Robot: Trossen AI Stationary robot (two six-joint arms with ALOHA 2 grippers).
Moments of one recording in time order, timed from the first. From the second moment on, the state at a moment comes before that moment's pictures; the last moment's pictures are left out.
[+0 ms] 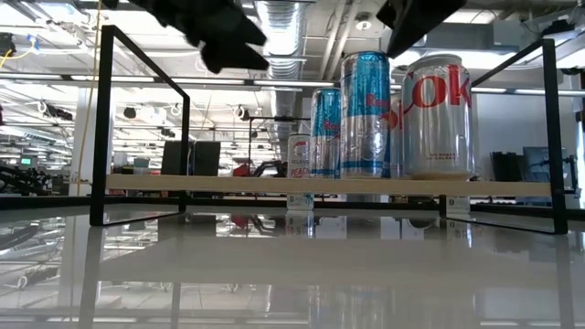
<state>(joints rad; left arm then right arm) -0.07 1.26 0.82 0.09 -0.15 -0.08 0.28 1.49 1.32 -0.83 0.20 0.07</state>
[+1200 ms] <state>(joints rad) 0.16 1.75 0.88 0.49 -0.19 -0.01 0.27 1.49 1.32 -0.85 0.18 0.06</state>
